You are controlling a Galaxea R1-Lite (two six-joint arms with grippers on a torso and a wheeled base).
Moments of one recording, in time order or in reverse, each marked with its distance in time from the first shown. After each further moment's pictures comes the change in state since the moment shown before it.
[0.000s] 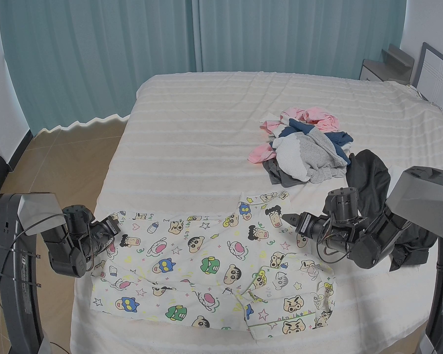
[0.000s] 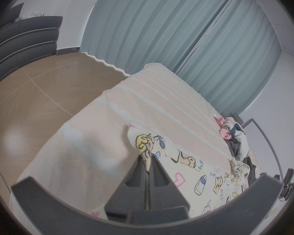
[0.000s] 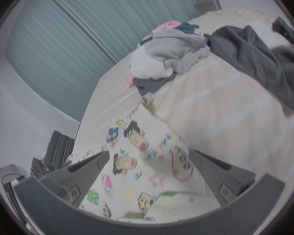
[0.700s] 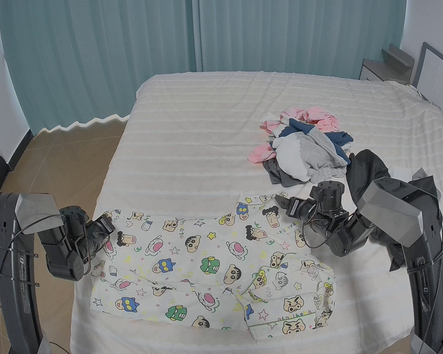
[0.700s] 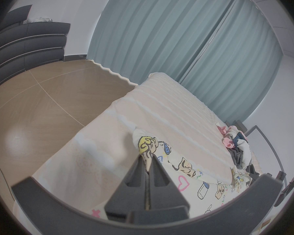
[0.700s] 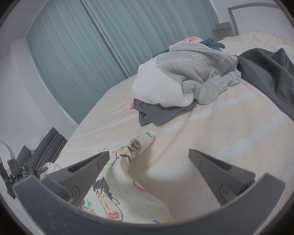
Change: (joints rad) left arm 0.009 -0.015 0.064 -0.106 0.076 -0.024; right arm -0.075 0.309 -0.407 -0.127 0.019 -0.213
